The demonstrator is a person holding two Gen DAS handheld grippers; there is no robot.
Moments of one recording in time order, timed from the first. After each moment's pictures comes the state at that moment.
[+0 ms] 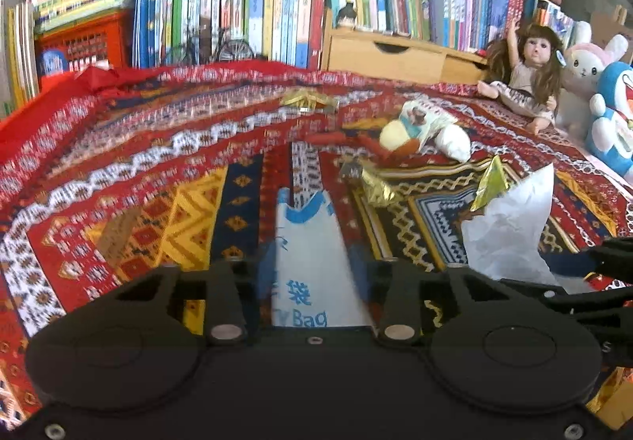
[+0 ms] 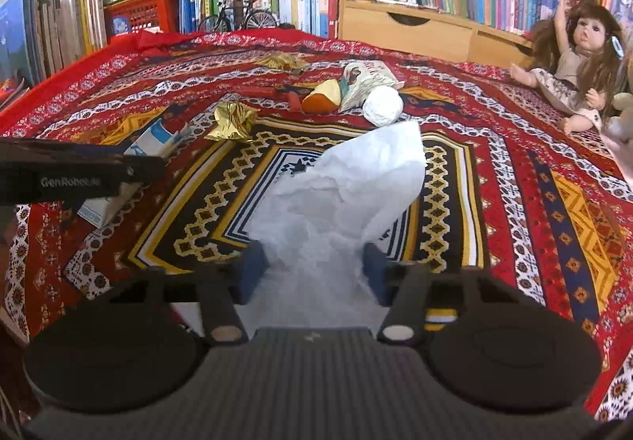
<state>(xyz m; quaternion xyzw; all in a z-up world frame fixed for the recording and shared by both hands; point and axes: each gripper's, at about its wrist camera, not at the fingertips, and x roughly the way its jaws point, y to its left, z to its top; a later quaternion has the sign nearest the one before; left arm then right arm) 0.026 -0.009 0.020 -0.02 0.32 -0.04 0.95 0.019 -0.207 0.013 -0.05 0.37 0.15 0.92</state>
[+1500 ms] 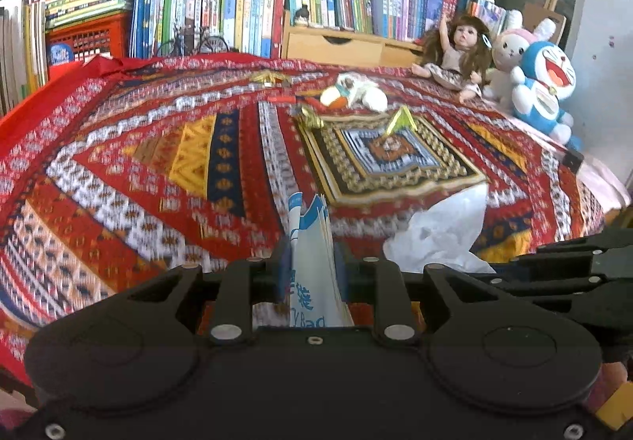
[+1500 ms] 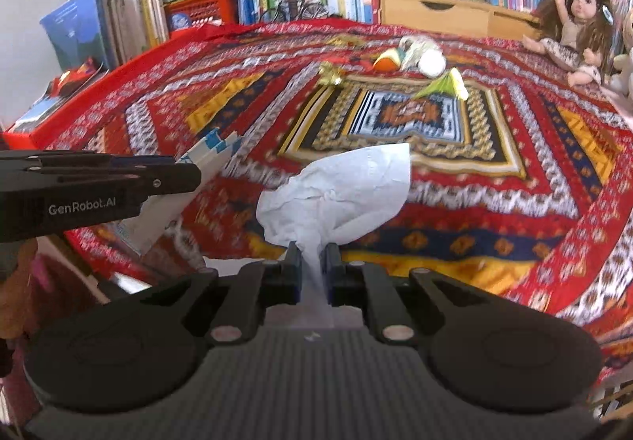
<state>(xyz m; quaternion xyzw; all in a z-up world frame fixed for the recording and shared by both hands) -0.139 -0.003 0.034 -0.02 0.32 -0.10 0.94 -0.115 -0.185 0.028 -0.01 0.39 0.19 0.90</state>
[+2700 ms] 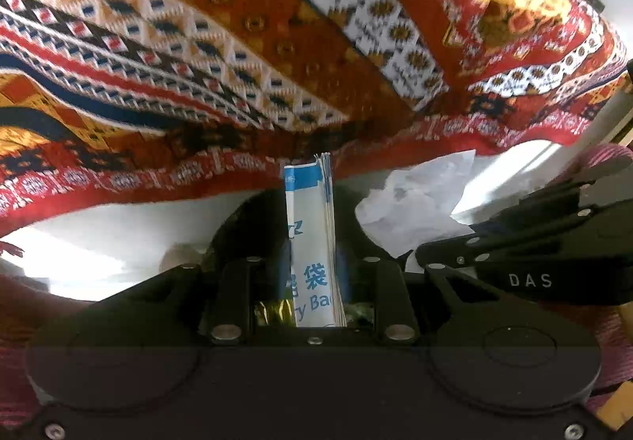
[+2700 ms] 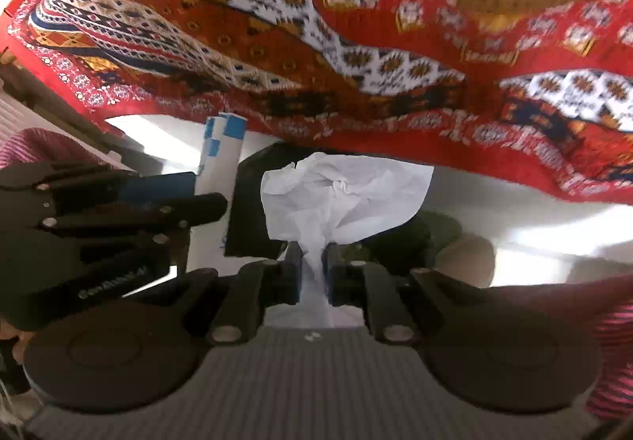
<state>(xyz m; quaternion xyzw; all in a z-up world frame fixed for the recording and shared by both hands) -0.188 0.001 -0.115 -0.01 0.52 -0.11 0.85 -0.144 -0.148 -0.104 0.02 0.61 0.21 0.77</state>
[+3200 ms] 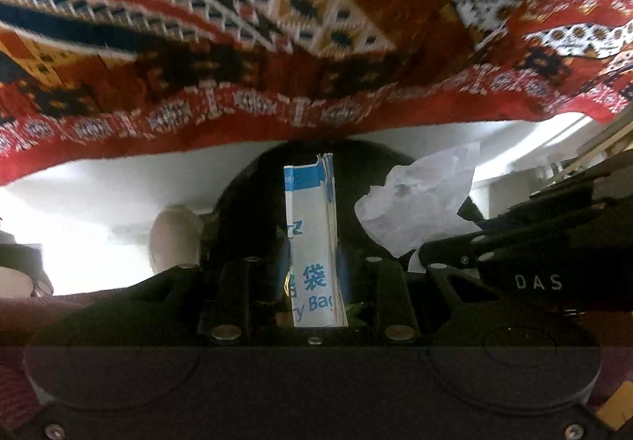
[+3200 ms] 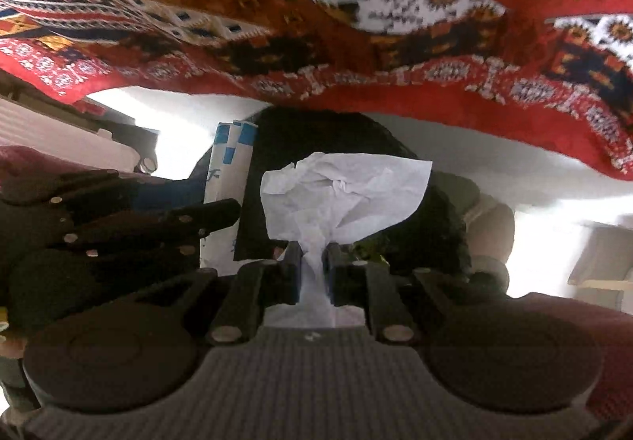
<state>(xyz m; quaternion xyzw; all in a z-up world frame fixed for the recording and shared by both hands) -0.164 0.001 -0.172 -0.01 0.58 -0.09 0.81 -0.122 -0.136 -0.156 0.03 0.67 0.20 0.72</state>
